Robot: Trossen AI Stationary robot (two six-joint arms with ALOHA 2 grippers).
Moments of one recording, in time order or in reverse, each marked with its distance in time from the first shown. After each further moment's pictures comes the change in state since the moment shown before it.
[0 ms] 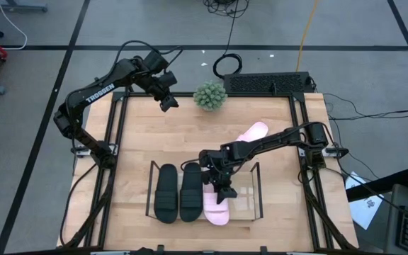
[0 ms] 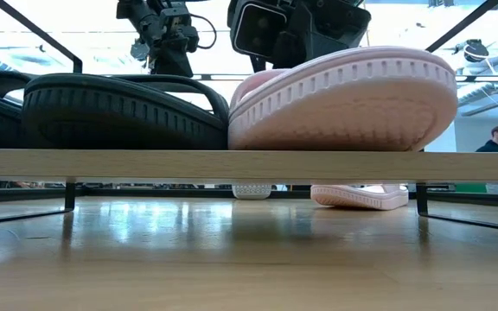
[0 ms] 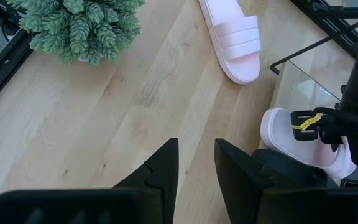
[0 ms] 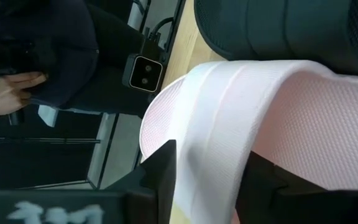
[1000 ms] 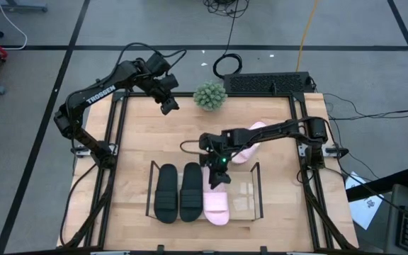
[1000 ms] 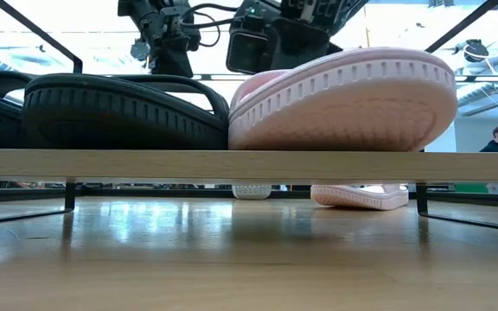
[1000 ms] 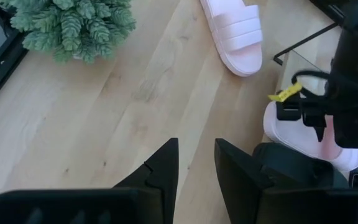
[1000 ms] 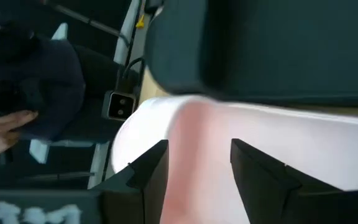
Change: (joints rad) left arm -0.040 0.000 0.000 -0.009 -0.036 0.013; right arm -0.118 -0.016 0.000 0.009 0.019 0.030
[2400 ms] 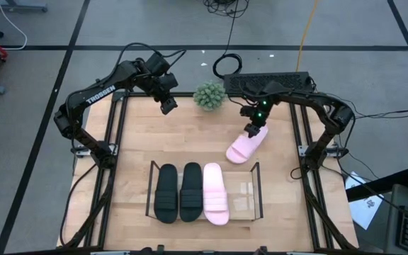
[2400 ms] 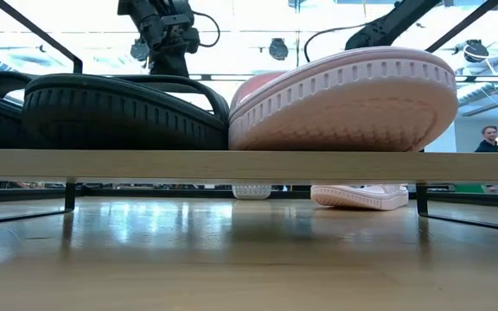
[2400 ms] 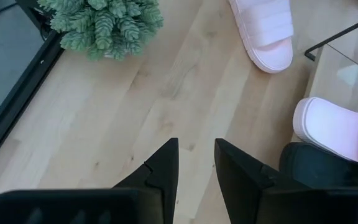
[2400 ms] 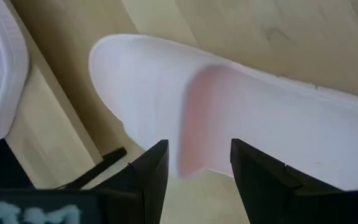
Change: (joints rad) left arm 0.003 0.000 0.000 -0.002 -0.104 0.028; right arm -0.658 -0.234 -0.178 -0.654 0.341 -0.286
